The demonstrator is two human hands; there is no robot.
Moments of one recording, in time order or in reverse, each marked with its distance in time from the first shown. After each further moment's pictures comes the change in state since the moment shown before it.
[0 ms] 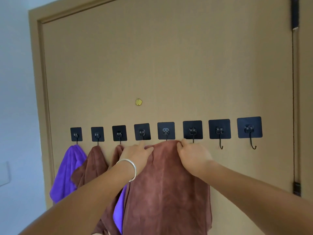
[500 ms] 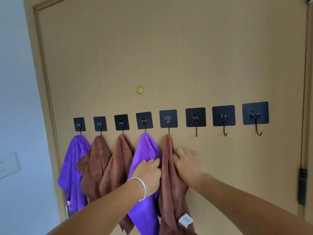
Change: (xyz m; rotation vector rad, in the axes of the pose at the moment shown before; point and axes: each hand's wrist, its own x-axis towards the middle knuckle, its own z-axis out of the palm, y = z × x) left_hand -0.044 0.055 0.056 0.014 -0.073 0.183; right_hand -0.023 -0.045 0.066 0.109 -0.010 -0.050
